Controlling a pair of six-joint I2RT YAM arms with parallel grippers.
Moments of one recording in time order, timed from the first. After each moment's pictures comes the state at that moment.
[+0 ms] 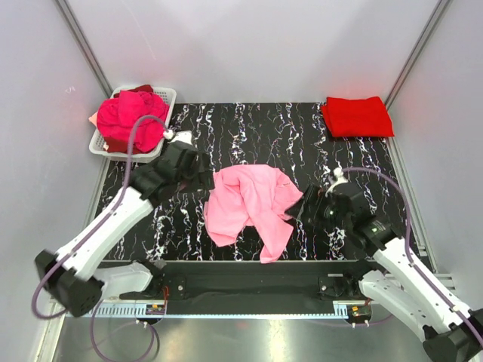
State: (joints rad) left arm -0.60 1.22 1.17 -0.85 -0.27 -0.57; right arm 0.49 0.69 0.67 -0.50 -0.18 0.83
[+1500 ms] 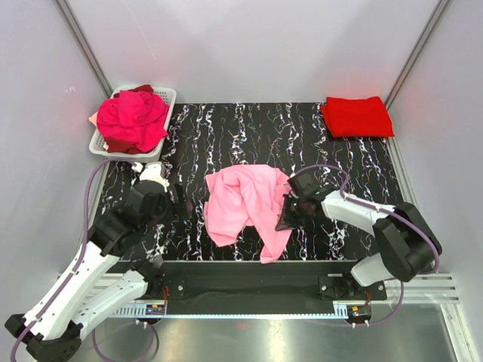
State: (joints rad) left arm -0.60 0.69 0.89 -0.94 -0.29 -0.56; right arm 0.57 1.47 0.75 -0.43 -0.28 0.75
